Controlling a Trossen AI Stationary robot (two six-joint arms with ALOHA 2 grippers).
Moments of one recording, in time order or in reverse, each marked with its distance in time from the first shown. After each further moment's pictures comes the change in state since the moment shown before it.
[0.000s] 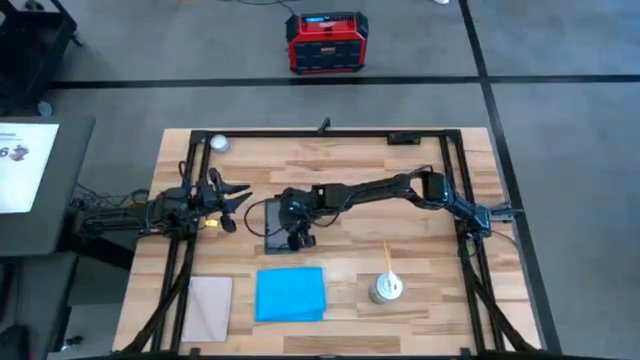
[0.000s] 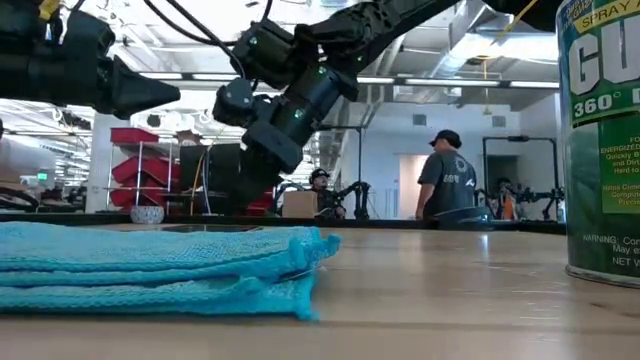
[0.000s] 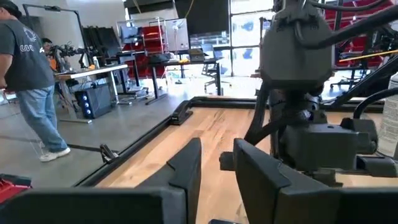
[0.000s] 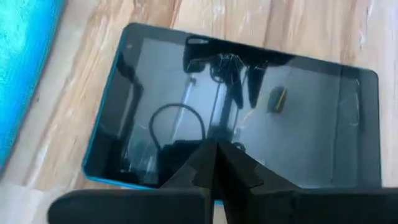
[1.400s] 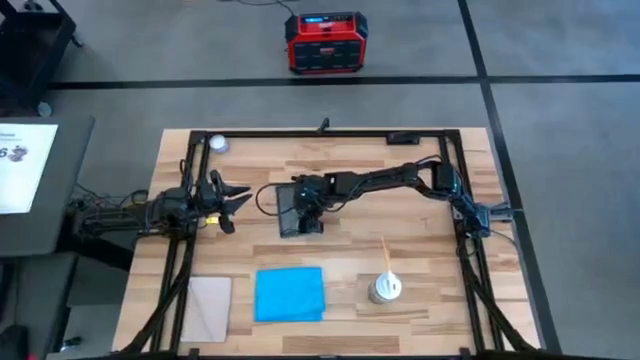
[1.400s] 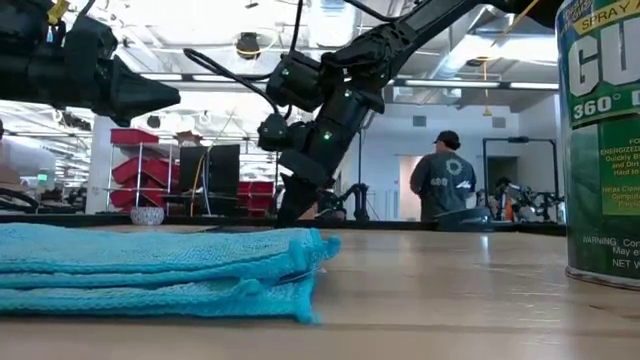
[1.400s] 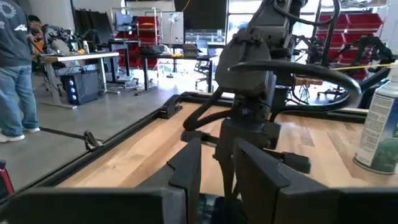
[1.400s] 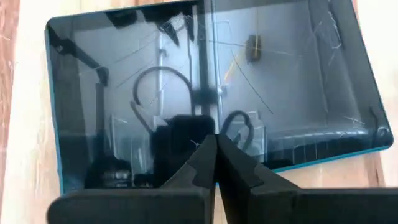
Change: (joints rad) left arm 0.000 0.020 0.000 -0.018 0.023 -0.108; right arm -0.091 -0.063 -0.193 -0.082 0.136 0.157
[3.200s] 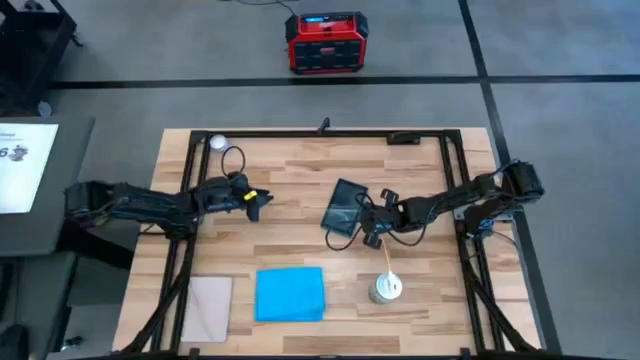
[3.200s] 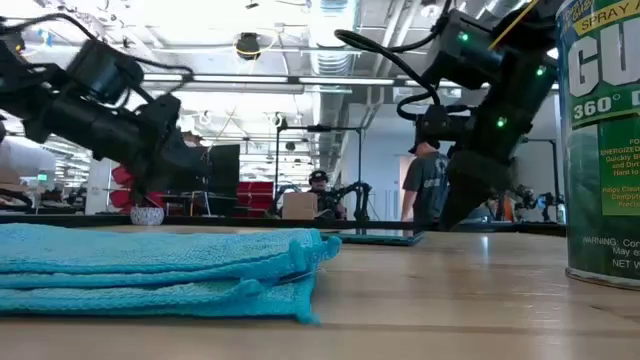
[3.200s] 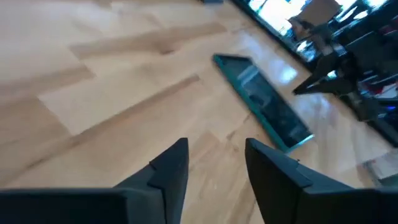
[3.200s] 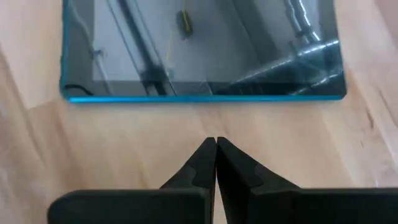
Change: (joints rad) left arm 0.285 1.072 0.063 0.607 0.284 -0.544; right arm 0.221 -0.656 -0.831 0.168 0.399 0.489
